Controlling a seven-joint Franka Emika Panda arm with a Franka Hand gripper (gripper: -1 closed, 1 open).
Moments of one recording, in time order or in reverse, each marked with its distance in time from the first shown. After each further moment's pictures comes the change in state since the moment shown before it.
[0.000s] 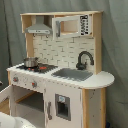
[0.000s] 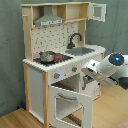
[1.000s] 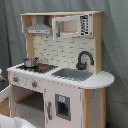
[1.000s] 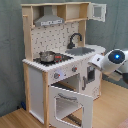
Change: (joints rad) arm 0.040 -0.037 -0.066 0.056 -0.111 -0.312 -0.008
